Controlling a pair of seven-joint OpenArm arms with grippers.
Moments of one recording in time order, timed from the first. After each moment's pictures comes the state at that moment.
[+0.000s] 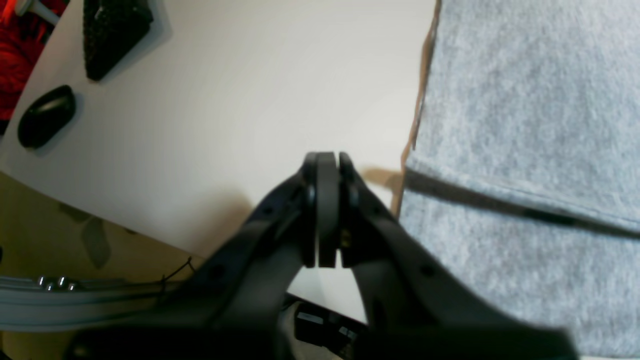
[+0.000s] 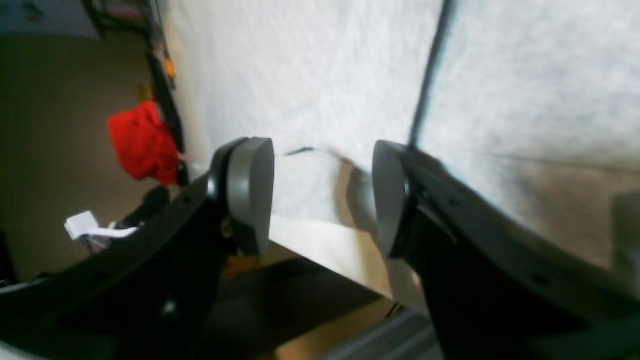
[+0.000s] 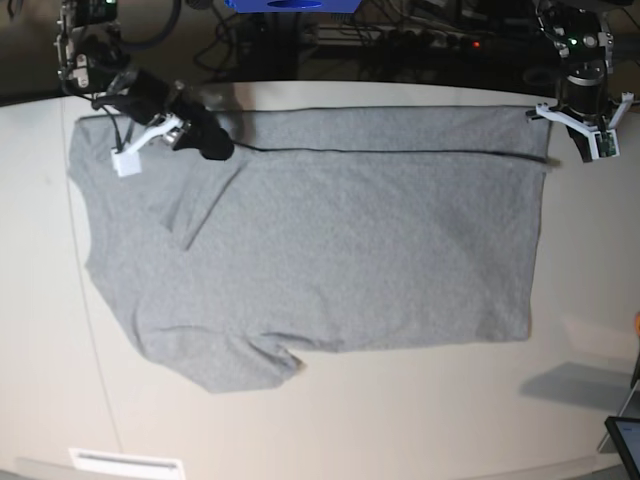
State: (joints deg) left arm 35.6 -11.6 -37.6 110.7 -4.8 -8.6 24.5; right arm -28.5 11.8 5.2 99.8 73.1 7.5 -48.1
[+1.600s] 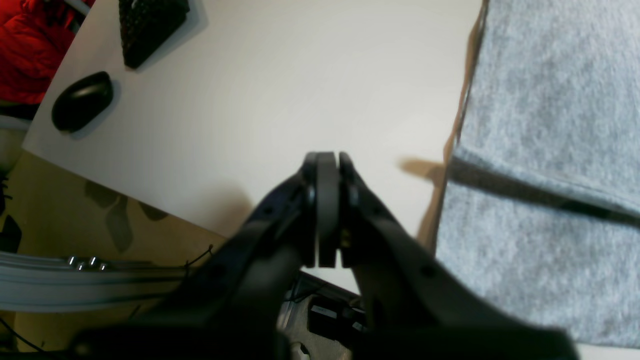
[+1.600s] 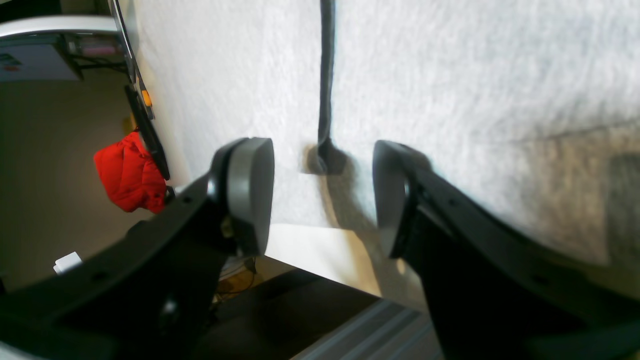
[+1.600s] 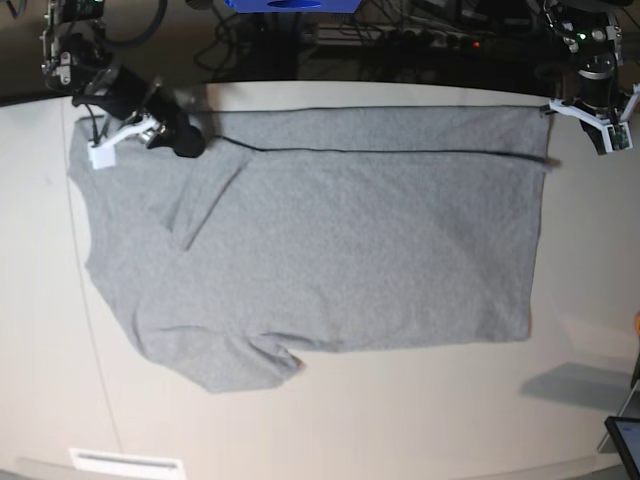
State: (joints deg) left arm 36.4 -11.4 -41.1 110.7 -4.6 -8.6 24.5; right arm -29.8 12.4 10.4 99.1 73.1 4.7 -48.0
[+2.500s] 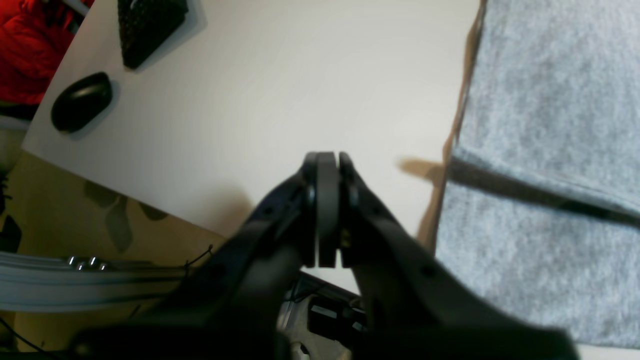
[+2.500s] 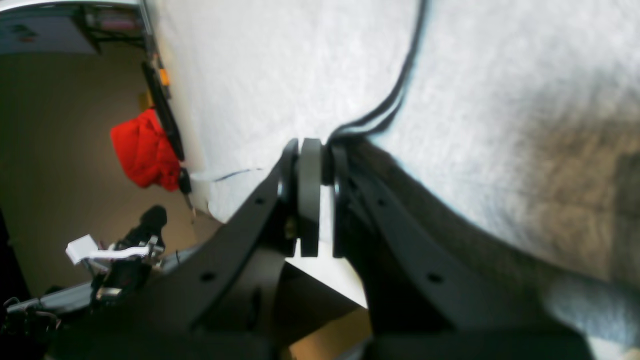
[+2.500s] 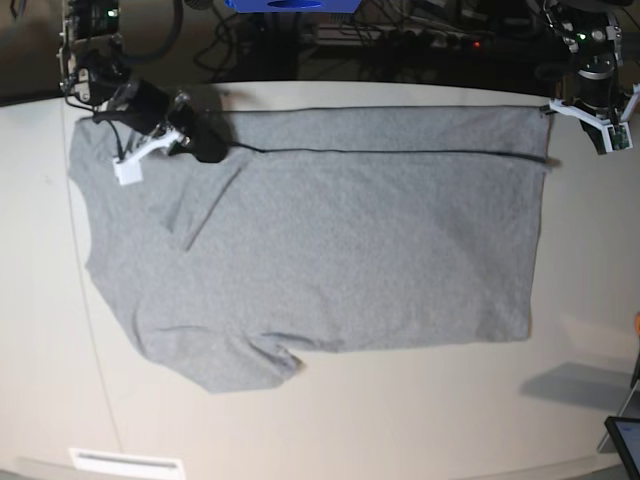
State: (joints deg) left arm 36.4 -11.5 -41.1 110.7 -4.6 -8.6 24.5; right arm -24.4 11.5 4.9 96.3 73.0 4.7 -49.8
